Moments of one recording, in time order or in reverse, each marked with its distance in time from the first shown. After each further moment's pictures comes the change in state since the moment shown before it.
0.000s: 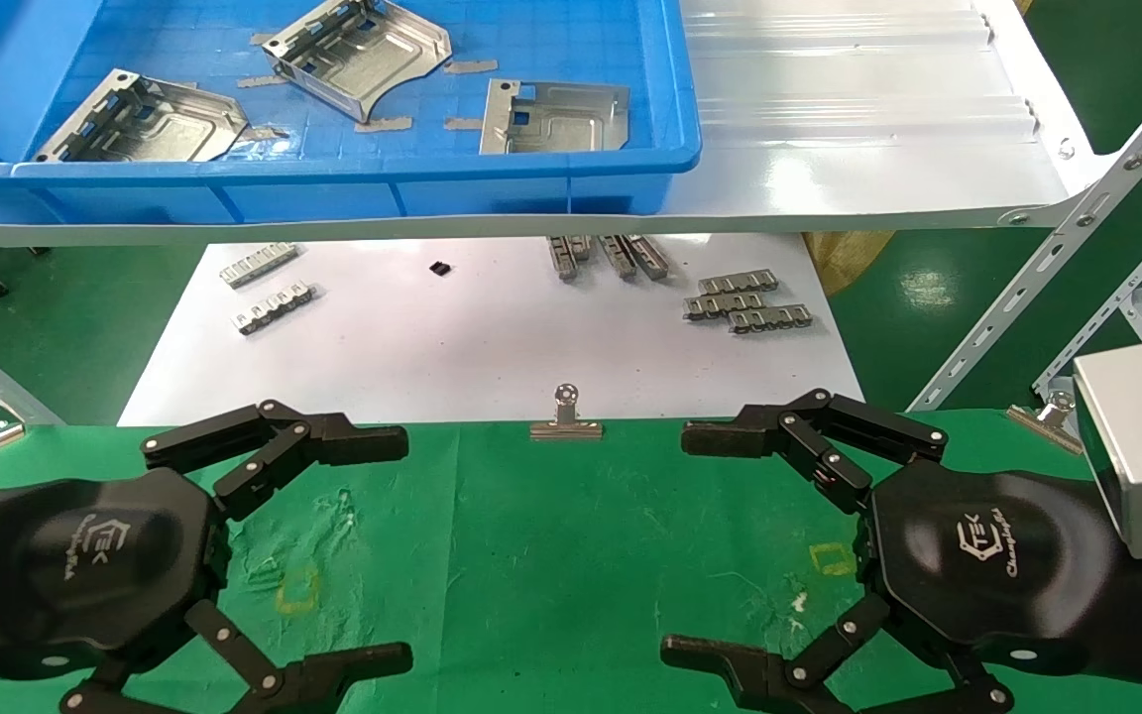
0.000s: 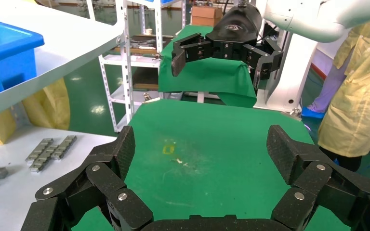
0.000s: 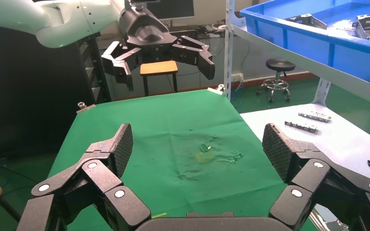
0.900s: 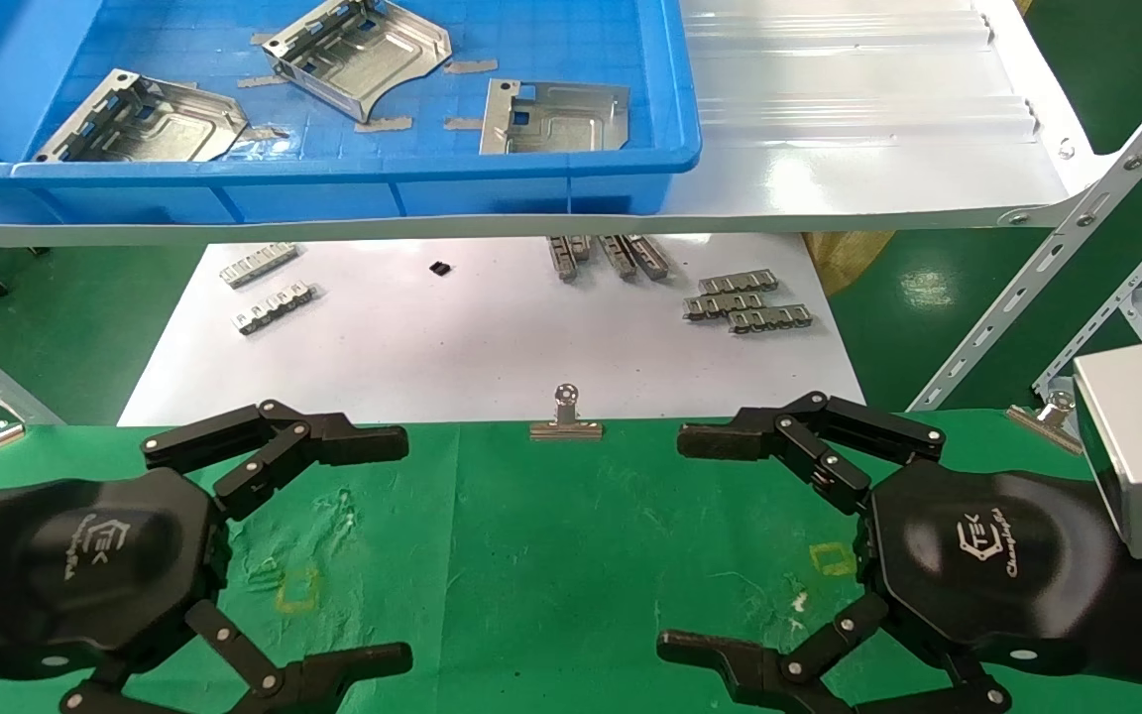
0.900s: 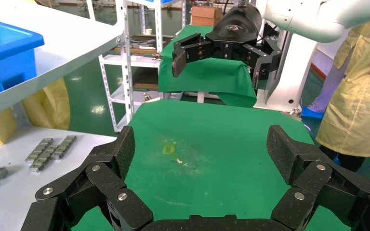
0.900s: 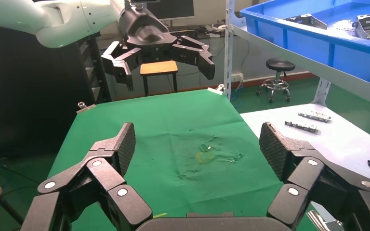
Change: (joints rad) left arm 0.000 0.000 0.000 0.000 0.000 0.000 0.000; right arm 0.000 0.000 0.000 0.000 0.000 0.000 0.000
